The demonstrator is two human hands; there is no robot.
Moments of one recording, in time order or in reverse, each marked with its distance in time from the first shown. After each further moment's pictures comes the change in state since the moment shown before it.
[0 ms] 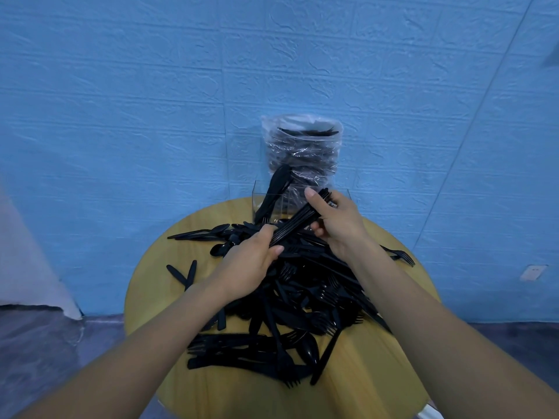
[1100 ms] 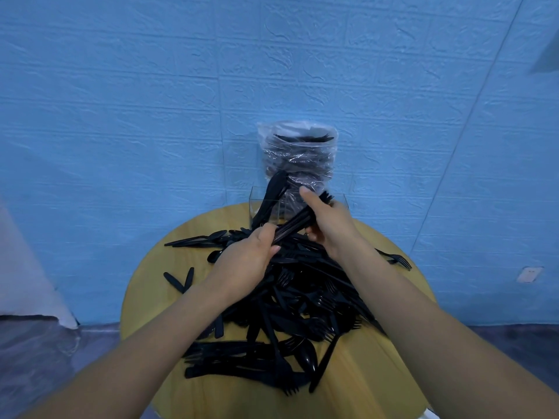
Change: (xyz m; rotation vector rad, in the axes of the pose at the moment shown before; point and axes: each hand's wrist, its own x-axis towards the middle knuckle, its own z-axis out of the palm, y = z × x) left_hand 0.008 -0.005 0.002 0.235 0.156 0.127; right_hand 0.002 -0.009 0.006 -0.050 0.014 0.097
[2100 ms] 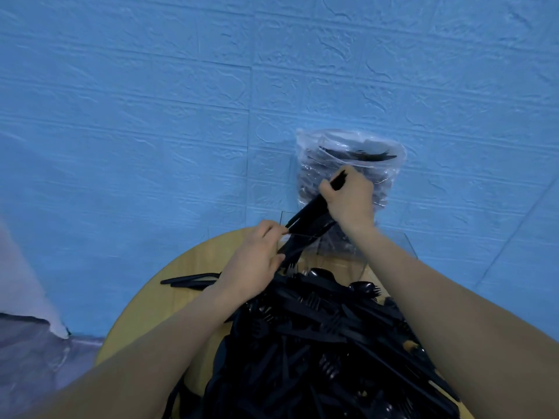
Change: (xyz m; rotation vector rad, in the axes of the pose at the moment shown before) left_hand 0.097 -0.118 0.048 -0.171 0.119 -0.097; right_hand 0.187 -0.006 0.058 -0.669 0.240 -0.612
